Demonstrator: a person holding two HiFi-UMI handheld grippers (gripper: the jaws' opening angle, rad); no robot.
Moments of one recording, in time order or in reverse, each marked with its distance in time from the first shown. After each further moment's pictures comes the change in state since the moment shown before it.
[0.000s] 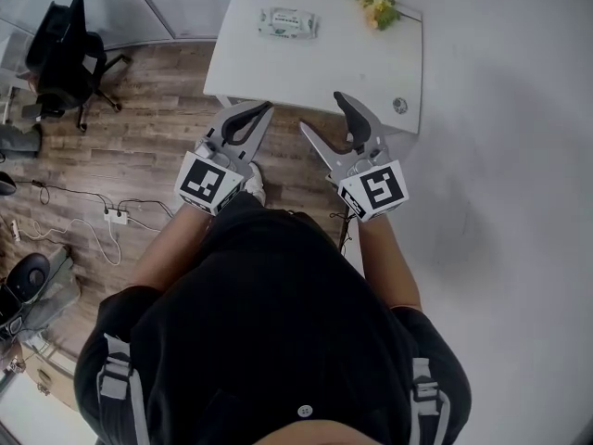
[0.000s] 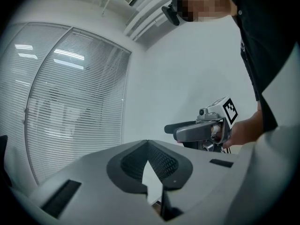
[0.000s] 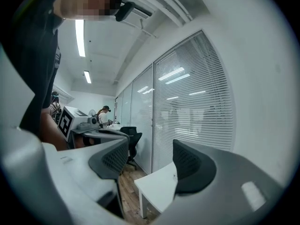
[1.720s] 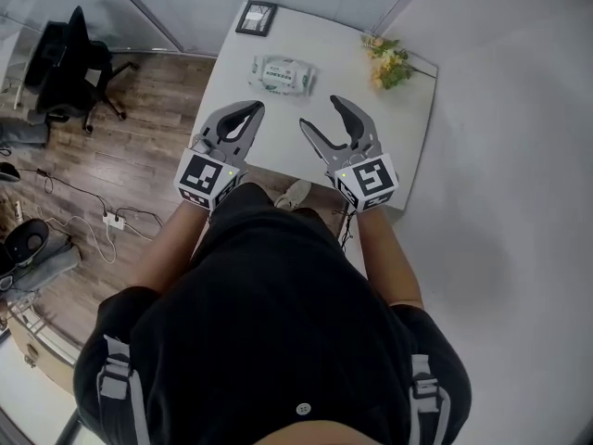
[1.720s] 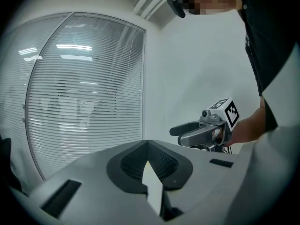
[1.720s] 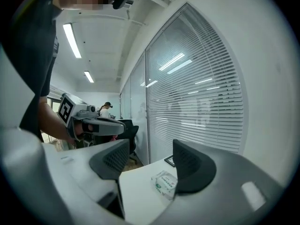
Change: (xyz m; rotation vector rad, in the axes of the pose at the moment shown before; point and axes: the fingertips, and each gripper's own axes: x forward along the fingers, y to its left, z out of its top) left arm 0.212 0.161 -0.023 -0.017 0.131 0.187; right arm 0.146 -0.241 -0.059 0.063 0.081 0.124
